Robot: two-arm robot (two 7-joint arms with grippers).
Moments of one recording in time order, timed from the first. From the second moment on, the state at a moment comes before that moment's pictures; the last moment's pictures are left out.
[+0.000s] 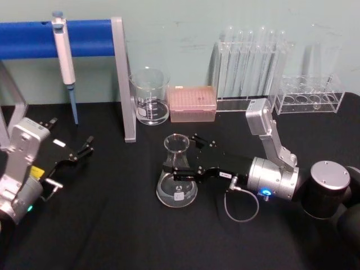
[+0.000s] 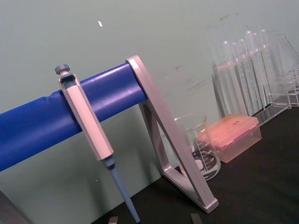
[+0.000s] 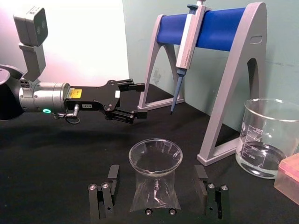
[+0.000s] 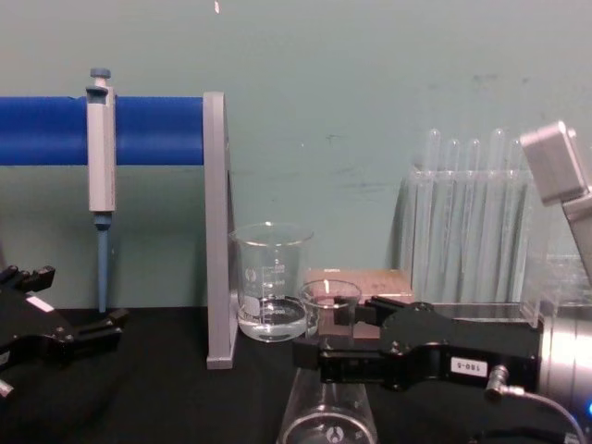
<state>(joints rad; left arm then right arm) -0.20 0.60 0.45 -1.41 -0.25 -0.12 0.03 0.50 0.35 -0.60 -1.10 0.51 -0.13 0.80</state>
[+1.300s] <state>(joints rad) -0.20 0.60 0.45 -1.41 -0.25 -0.12 0.03 0.50 0.35 -0.60 -1.10 0.51 -0.13 0.80</state>
